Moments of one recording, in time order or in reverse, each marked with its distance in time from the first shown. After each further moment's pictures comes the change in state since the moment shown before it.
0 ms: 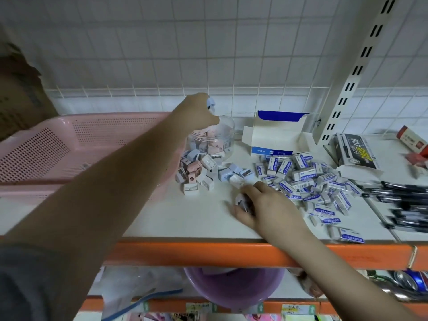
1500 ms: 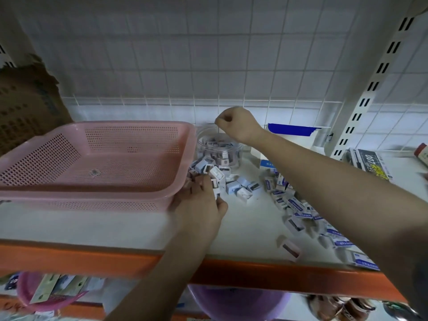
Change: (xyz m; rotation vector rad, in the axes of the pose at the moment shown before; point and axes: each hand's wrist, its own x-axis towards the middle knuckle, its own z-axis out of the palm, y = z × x) left_hand -0.125 -0.028 0.111 0.413 0.326 -0.174; right_hand 0.211 -0.006 -0.016 0.472 -0.084 0.068
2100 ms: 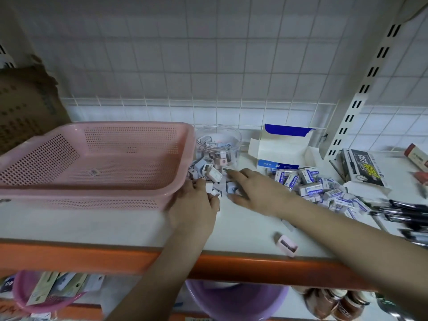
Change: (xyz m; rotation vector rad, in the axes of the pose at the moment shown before) left_hand -0.001 -0.001 -0.011 -0.065 -0.098 -0.119; right_hand -0.128 0.044 0.016 -0.551 -0.328 -0.179
